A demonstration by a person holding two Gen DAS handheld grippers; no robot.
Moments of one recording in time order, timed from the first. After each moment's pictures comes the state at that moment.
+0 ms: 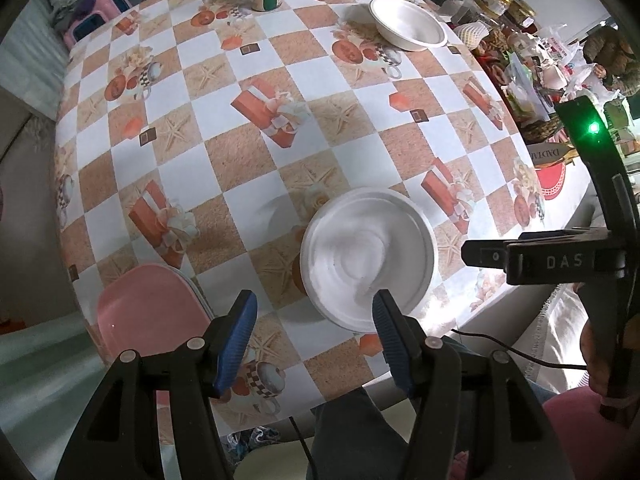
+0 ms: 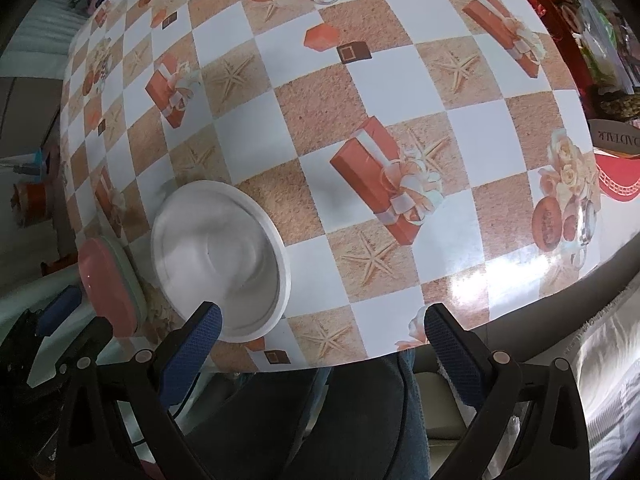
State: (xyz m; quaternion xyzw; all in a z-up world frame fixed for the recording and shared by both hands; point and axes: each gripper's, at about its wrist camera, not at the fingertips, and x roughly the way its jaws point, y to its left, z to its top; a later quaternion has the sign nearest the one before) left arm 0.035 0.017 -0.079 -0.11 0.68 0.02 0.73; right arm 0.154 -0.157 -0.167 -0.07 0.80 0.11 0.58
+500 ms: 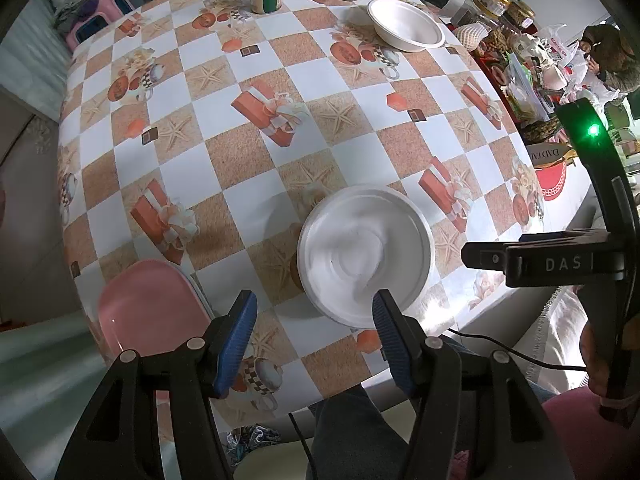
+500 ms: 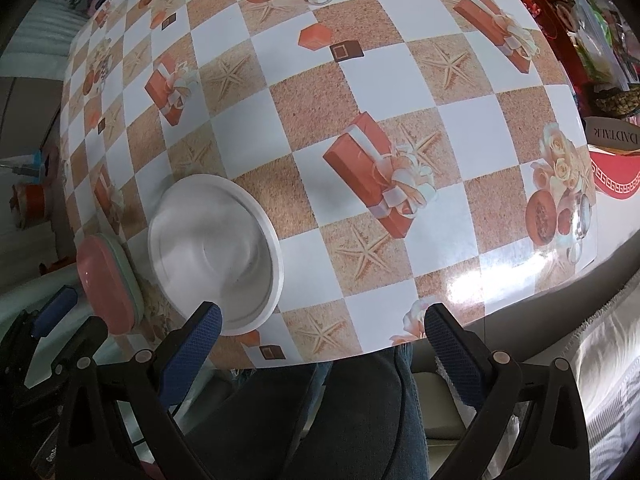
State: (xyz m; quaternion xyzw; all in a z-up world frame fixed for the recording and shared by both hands) left arm 0.032 0.014 -0.077 -0.11 0.68 0.02 0.73; right arm 0.150 -0.163 -0.162 -0.07 0.80 0.11 0.58
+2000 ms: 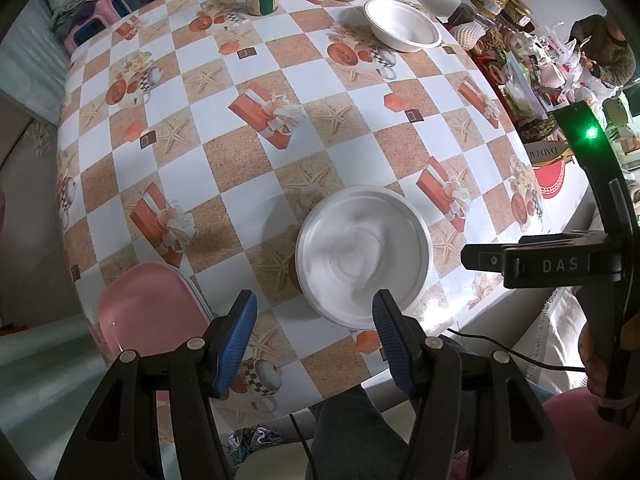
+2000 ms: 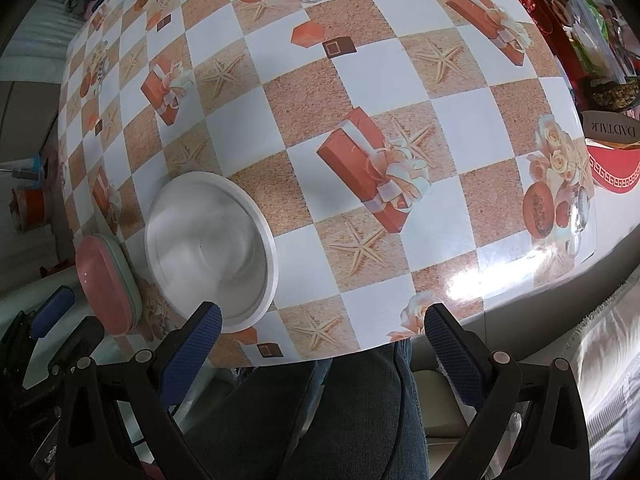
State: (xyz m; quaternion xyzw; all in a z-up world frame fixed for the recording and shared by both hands) left arm 0.034 0.013 -0.076 -0.11 0.67 0.02 0.73; right arm 0.150 -0.166 -0.162 -0.07 0.80 0.10 0.58
